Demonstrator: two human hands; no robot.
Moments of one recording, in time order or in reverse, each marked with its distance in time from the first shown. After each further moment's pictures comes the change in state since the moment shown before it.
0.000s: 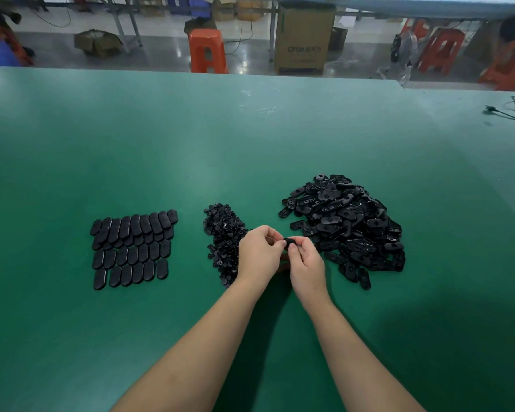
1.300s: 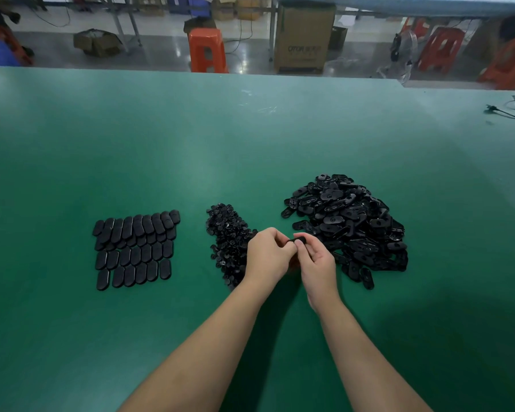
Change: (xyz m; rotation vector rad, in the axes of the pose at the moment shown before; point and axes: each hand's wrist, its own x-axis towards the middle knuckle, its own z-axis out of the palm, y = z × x) left_hand -0.002 0.003 0.005 0.019 -0.053 -0.018; right_hand 0.006 0.006 -0.003 0.364 0.054 0.099
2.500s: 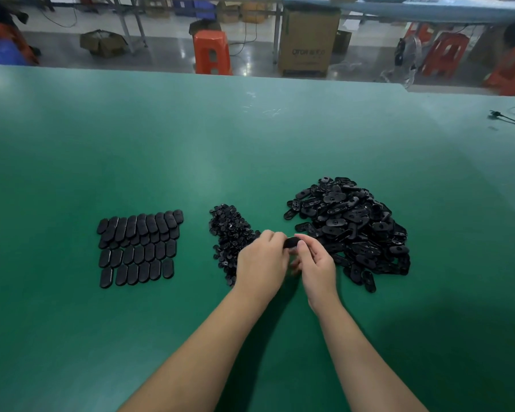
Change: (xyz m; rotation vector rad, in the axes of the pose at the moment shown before) left_hand -0.011 -0.021 -0.010 0.521 0.179 0.482; right_hand 0.001 0.003 0.001 -0.062 -0.014 -0.014
